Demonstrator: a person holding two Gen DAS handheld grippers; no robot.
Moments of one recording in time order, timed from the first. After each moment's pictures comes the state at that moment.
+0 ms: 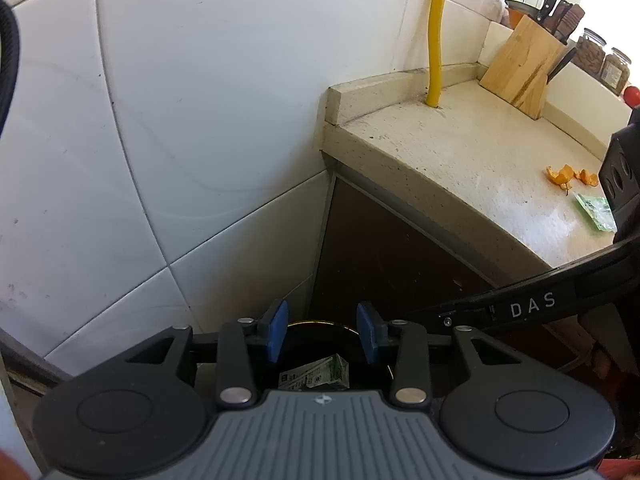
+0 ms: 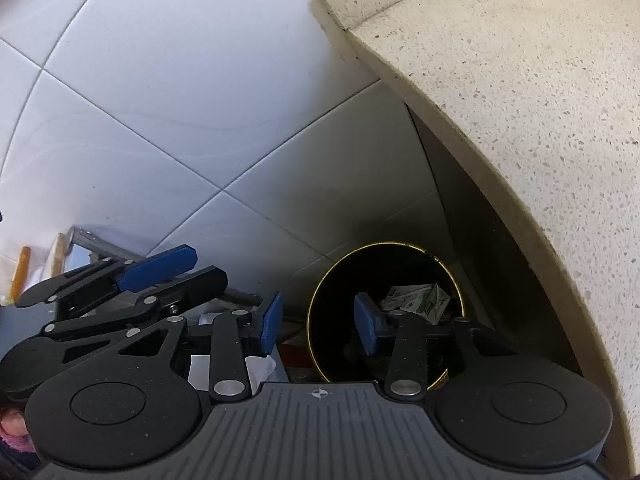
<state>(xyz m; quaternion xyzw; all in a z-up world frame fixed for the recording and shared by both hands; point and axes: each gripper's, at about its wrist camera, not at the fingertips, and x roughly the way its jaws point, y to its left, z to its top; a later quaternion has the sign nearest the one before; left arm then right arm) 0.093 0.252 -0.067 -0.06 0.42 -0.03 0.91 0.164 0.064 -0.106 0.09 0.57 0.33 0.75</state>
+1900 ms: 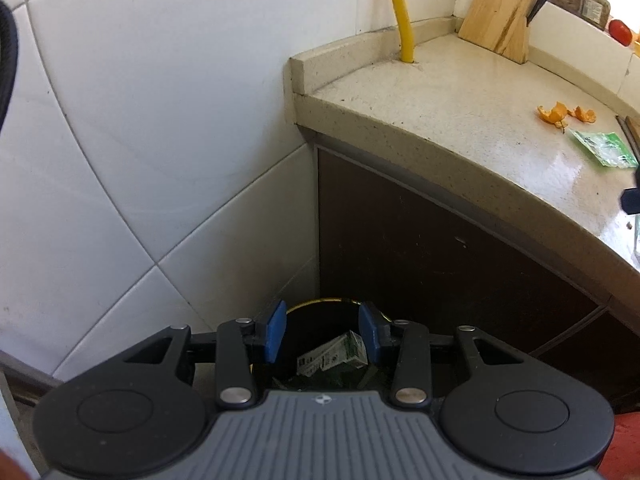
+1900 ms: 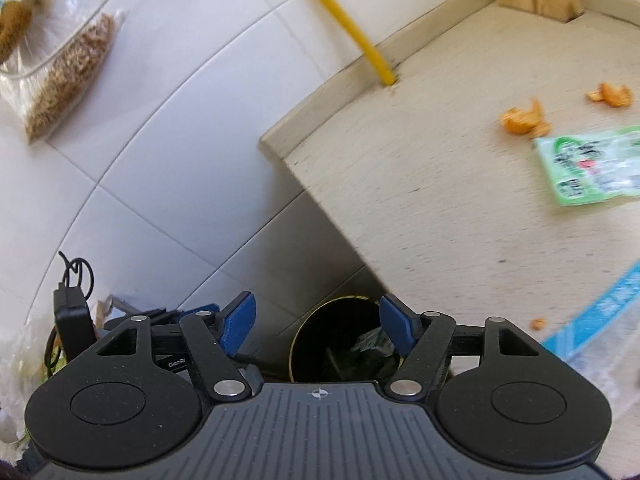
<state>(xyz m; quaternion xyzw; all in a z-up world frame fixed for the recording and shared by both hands) 0.097 0.228 -0.076 0.01 0.45 -0.05 0.89 0.116 -0.075 -0.028 0.17 0.46 0.27 0.83</state>
